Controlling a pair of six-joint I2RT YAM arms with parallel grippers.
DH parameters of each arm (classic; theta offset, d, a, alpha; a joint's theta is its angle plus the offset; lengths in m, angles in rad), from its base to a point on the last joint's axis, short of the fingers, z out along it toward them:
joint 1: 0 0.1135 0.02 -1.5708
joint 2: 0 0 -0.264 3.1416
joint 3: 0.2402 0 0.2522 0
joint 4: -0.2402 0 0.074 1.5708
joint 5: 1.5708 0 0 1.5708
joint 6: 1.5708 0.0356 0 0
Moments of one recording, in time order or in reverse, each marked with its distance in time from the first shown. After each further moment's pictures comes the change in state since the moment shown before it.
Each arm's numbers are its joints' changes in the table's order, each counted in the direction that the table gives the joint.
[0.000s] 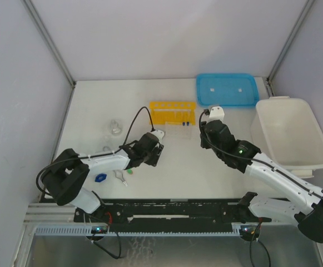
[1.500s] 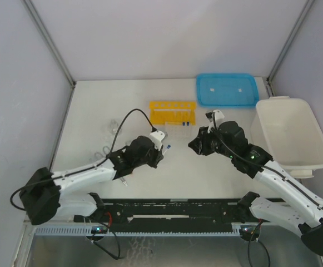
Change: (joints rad) left arm -0.057 -0.200 -0.037 0.064 0.122 0.034; right arm -0.089 -0.137 -0.071 0.047 -0.473 0.072
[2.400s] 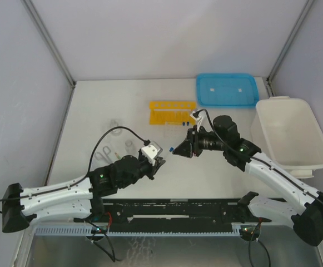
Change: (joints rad) left arm -0.334 -0.429 -0.085 0.025 -0.260 0.071; right arm -0.043 0.121 -0.020 0.259 -0.595 0.081
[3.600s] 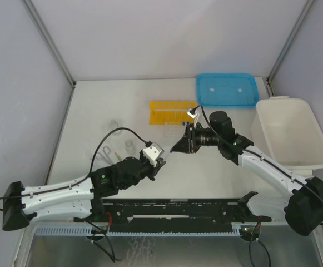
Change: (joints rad) left arm -0.032 0.016 0.000 0.007 -0.036 0.000; right arm -0.045 0.133 0.002 0.092 -0.109 0.019
